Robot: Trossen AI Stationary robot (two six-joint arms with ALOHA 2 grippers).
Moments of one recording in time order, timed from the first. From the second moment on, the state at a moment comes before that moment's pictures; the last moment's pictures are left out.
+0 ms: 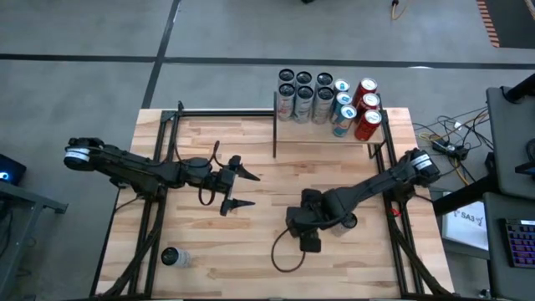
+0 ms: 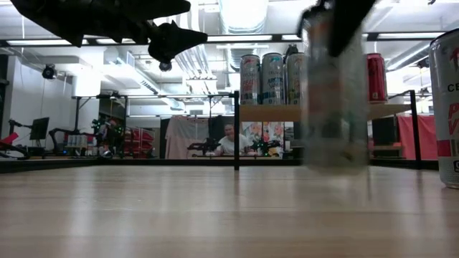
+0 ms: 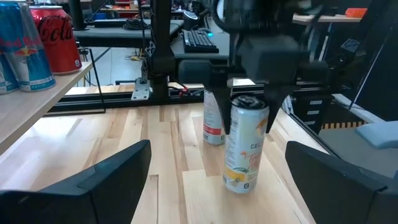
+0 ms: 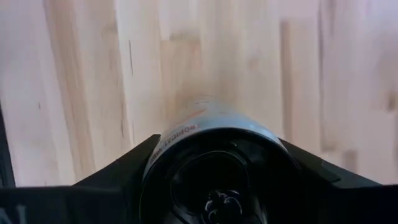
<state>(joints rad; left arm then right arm) -0.08 1.23 0.54 0.55 0.09 0.00 0.39 1.81 1.55 -1.04 0.07 0.47</state>
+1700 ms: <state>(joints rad) -0.07 1.47 0.54 0.70 0.09 -0.02 0.22 1.80 1.60 -0.62 0.28 -0.21</state>
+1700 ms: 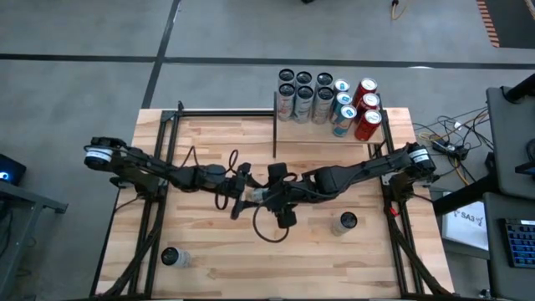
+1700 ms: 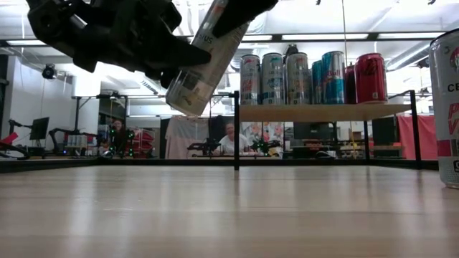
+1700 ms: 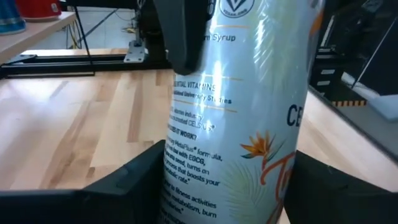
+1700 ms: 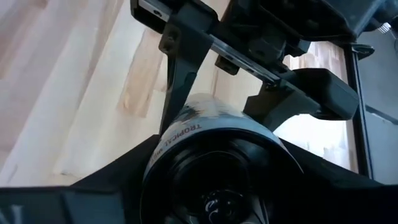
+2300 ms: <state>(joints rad) -0.11 1.44 0.54 0.84 -0.03 0.02 0.25 1.53 1.59 -0.65 0.35 0.00</state>
